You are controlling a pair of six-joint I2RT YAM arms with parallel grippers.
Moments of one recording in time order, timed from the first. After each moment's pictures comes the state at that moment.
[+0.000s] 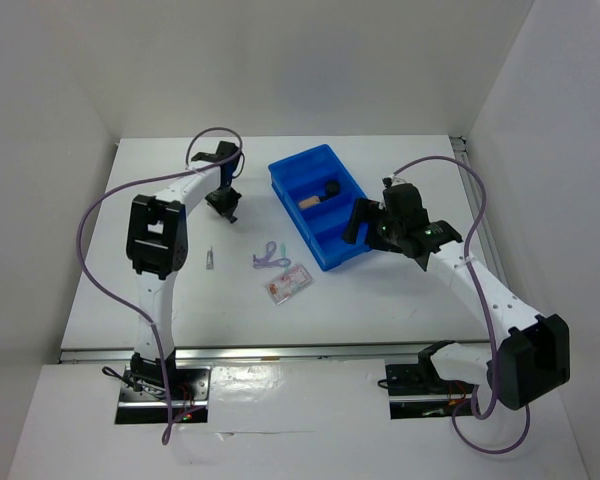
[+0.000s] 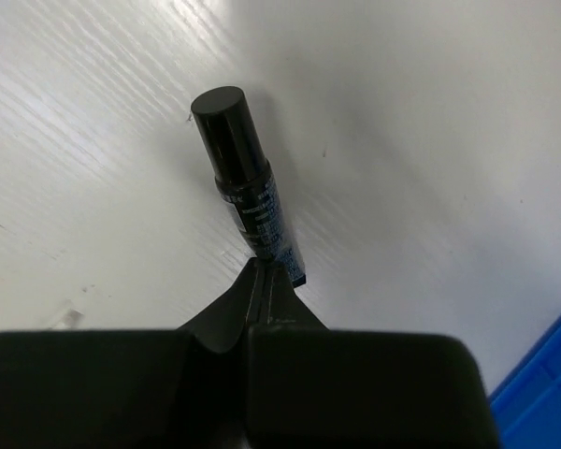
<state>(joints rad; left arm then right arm) -0.22 2.23 1.84 -0.91 -0.28 -1.07 0.39 1.20 0.96 -0.51 -0.05 0.54</state>
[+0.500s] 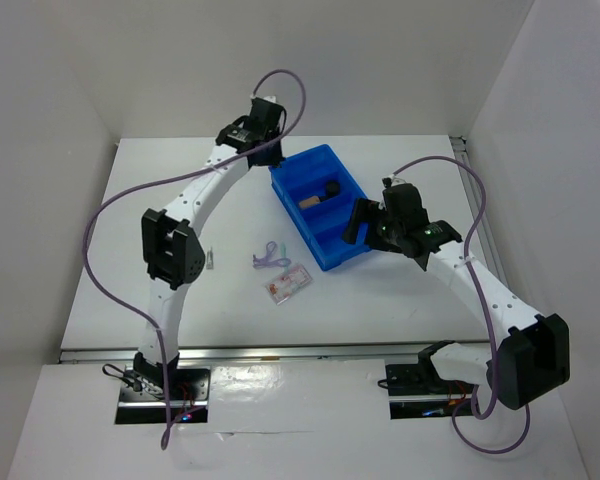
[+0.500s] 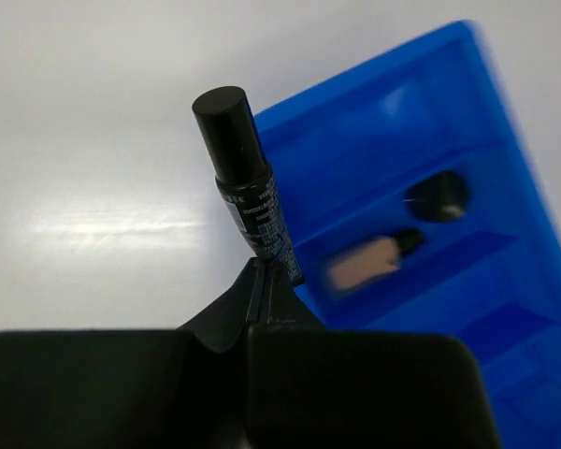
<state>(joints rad) -0.41 2.19 2.22 -0.83 -0.25 -0.48 0.39 1.20 0.96 -0.51 -0.05 0.54</state>
